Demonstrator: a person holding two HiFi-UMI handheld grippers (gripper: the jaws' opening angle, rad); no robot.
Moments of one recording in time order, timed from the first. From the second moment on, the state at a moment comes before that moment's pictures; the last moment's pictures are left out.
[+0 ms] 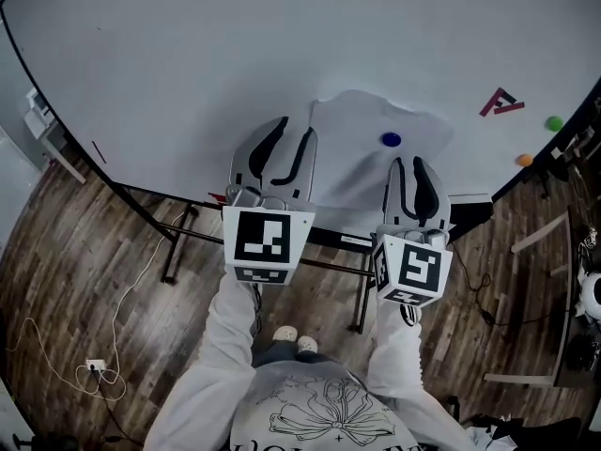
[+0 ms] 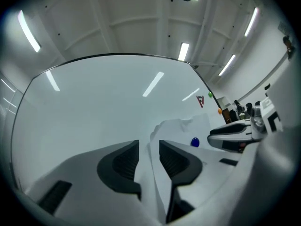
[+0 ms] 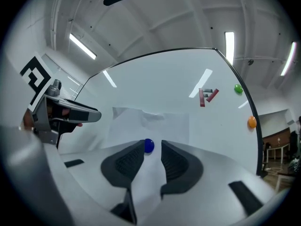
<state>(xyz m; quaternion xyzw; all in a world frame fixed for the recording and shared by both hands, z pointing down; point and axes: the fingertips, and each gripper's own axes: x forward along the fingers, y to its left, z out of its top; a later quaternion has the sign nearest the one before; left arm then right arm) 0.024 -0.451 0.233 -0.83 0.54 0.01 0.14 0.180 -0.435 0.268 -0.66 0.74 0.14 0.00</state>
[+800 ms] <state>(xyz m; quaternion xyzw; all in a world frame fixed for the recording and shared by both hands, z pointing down) 0.067 -0.492 0.213 -0.88 0.45 0.00 0.18 0.169 -0.468 0.268 -0.67 0.73 0.14 -0.02</state>
